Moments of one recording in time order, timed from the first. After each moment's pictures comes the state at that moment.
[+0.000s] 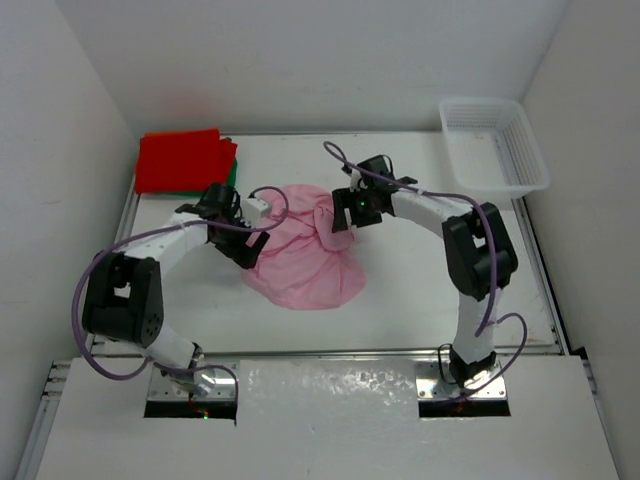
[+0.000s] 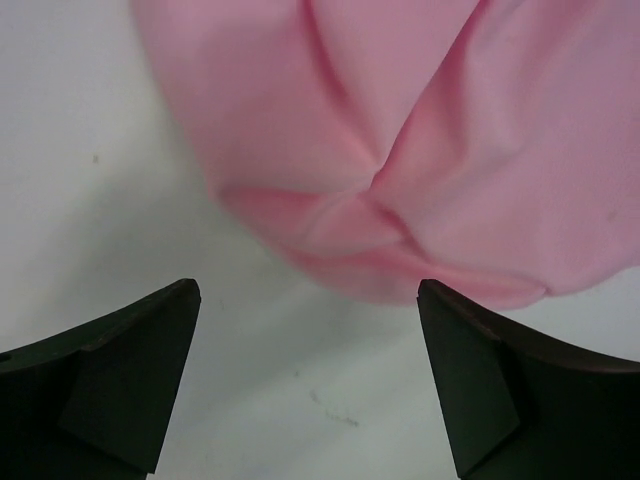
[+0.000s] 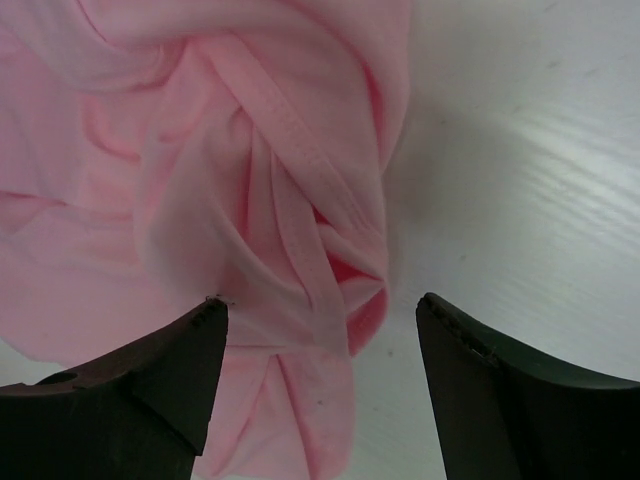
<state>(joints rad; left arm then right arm) -0.18 1.52 0.96 -0.65 0.22 0.42 0.43 1.93 1.34 -0.37 -0.25 0.19</state>
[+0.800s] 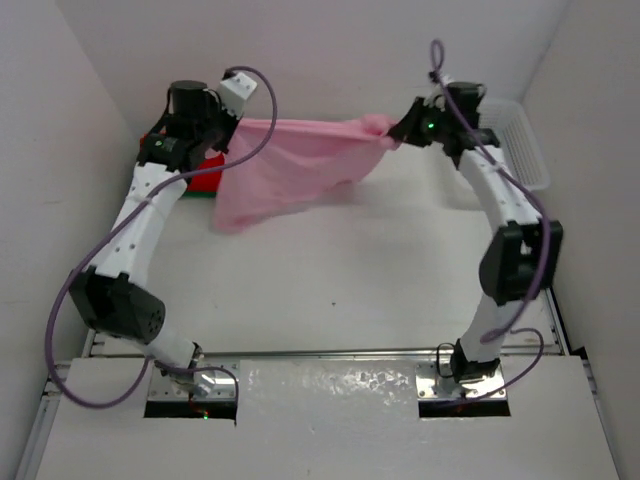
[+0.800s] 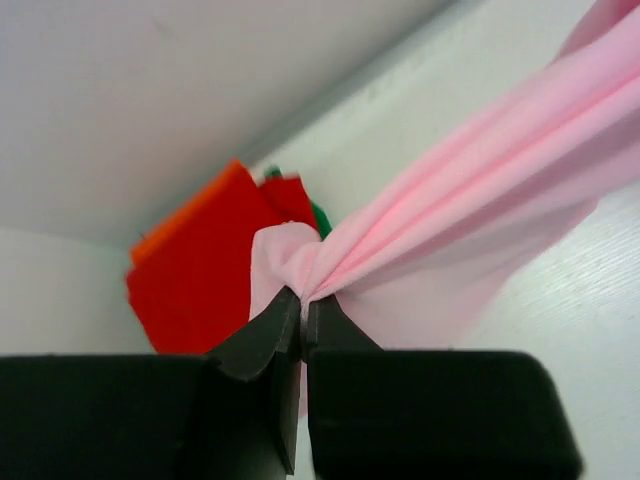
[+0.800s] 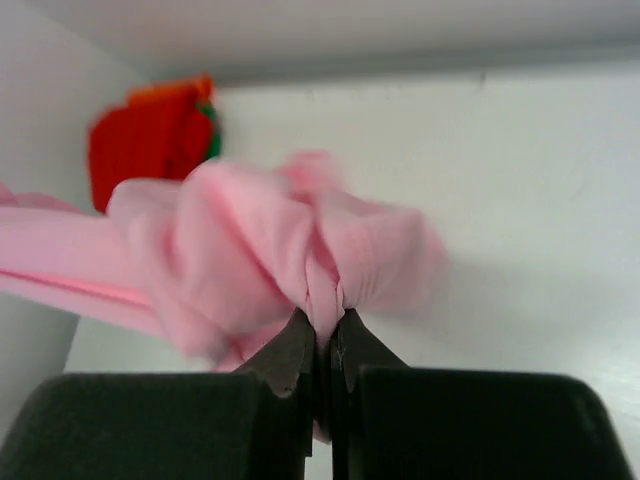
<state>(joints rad) -0.19 1.57 1.65 -0.57 0.02 0.45 0.12 1.90 1.67 -0.31 -0.45 0.39</state>
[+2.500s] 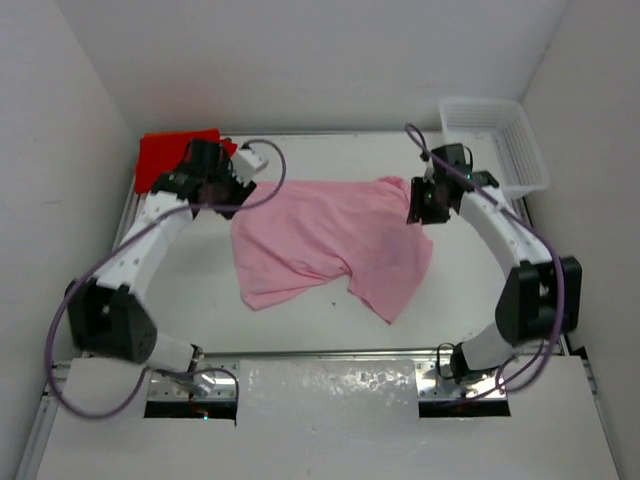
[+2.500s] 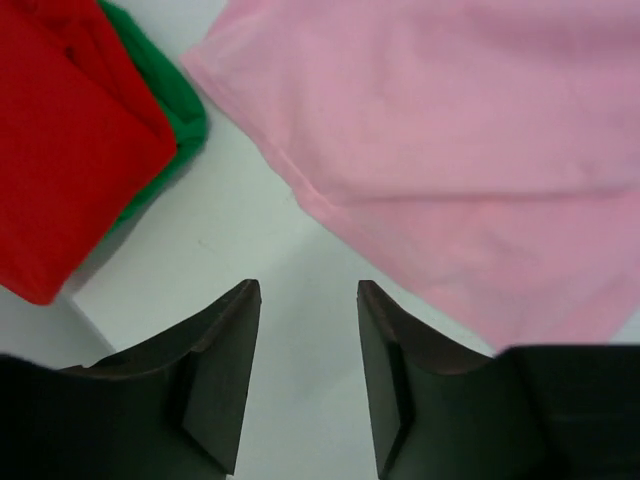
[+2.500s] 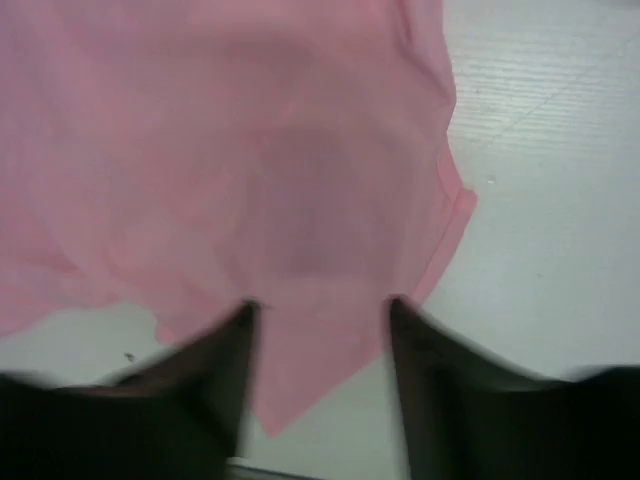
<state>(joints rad) -0.18 1.53 1.38 -0.76 0.11 0.51 0.14 1.64 1.32 -0.74 -0.08 0.18</state>
